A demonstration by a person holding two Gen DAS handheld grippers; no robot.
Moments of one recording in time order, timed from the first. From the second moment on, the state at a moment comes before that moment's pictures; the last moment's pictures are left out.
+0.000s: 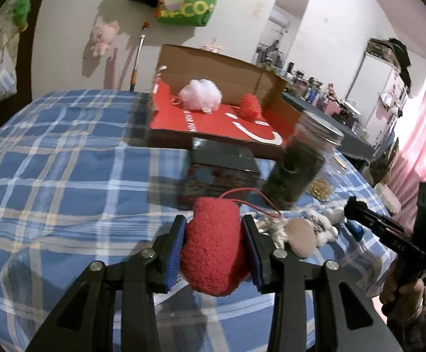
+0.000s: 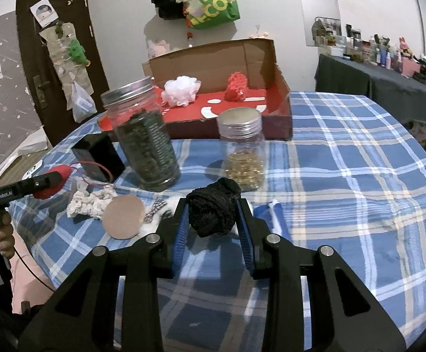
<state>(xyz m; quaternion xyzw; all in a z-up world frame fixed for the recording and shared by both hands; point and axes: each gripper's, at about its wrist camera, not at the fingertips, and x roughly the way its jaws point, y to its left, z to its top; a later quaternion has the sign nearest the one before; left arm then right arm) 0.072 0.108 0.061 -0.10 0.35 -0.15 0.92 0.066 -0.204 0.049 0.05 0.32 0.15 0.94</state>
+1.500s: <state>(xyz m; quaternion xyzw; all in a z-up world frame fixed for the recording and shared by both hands) 0.200 0.130 0.102 0.05 0.33 -0.23 0.91 0.196 -0.276 0.078 0.06 0.39 0.22 0.89</state>
